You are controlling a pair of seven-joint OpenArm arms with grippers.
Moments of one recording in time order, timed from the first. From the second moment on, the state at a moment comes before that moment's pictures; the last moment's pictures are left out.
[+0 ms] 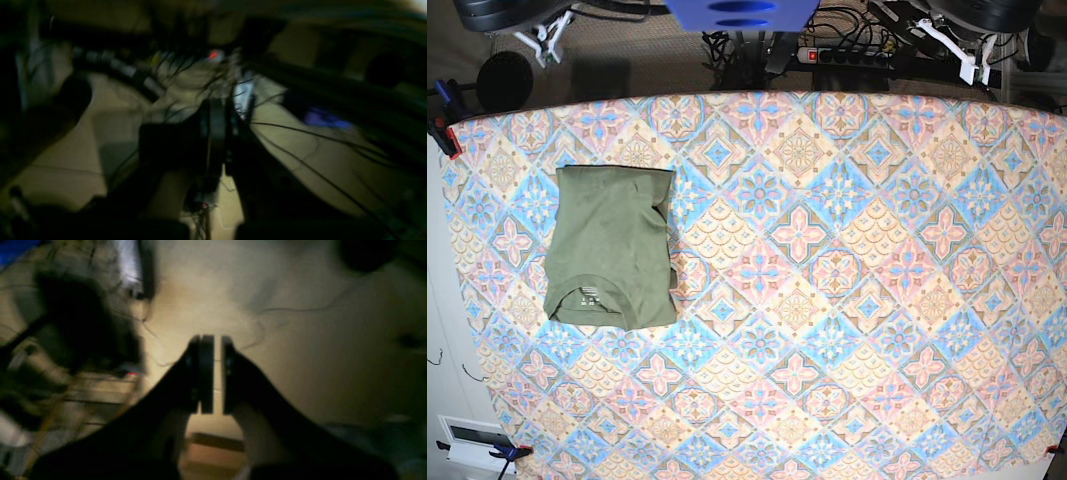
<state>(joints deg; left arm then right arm) 47.2 -7.4 -36.9 103.1 -30.8 -28.3 53.8 -42.0 13.2 30.8 82.9 8.7 41.2 -48.8</state>
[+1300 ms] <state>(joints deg) 13.3 -8.2 9.7 20.0 -13.2 -27.6 -1.3 -9.0 9.7 9.0 7.4 8.9 33.5 3.4</state>
